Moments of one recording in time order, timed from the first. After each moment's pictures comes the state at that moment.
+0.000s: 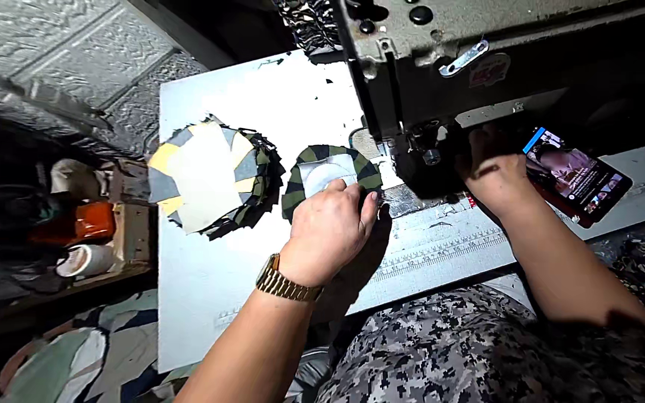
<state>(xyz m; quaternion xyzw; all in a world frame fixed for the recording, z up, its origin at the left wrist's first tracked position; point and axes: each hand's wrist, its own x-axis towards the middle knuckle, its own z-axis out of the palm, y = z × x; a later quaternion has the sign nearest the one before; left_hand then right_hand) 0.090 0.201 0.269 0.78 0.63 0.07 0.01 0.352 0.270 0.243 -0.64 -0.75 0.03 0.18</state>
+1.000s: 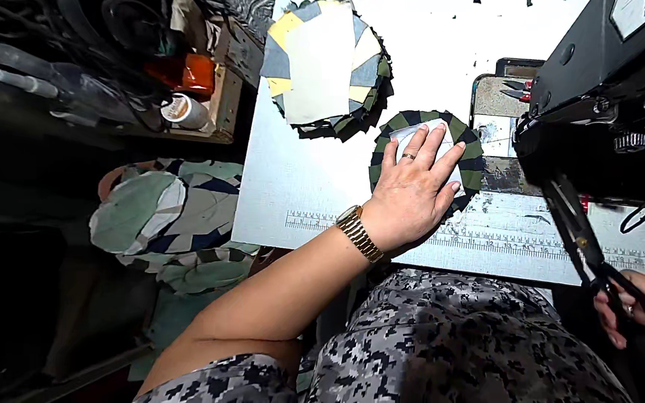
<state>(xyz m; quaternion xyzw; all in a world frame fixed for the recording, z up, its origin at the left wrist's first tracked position) 0.067 0.164 0.236 0.77 0.63 0.10 0.09 0.453 0.157 0.267 -0.41 -0.58 0.69 0.09</state>
